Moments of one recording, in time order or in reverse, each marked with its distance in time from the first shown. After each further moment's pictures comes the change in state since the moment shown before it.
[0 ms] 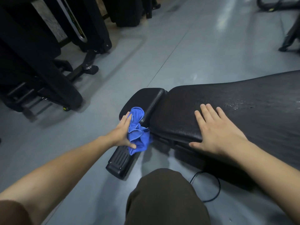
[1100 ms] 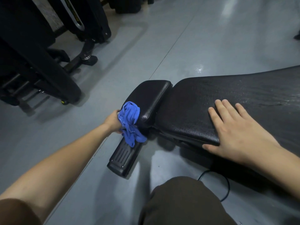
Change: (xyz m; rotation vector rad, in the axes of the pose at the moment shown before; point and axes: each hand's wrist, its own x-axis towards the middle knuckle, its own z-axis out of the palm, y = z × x) left_hand 0.032 -0.027 -0.020 -0.503 0.104 -0.529; right_hand 0.007 0.001 0.024 0.000 0.215 0.012
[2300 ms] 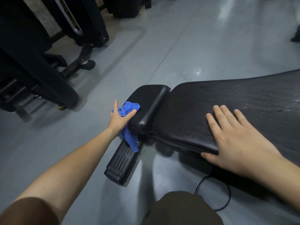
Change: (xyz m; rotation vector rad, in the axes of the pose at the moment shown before) left_hand 0.023 0.023 0.027 -0.359 0.150 0.143; right_hand 0.001 -0.002 0.000 0.056 0.002 0.011
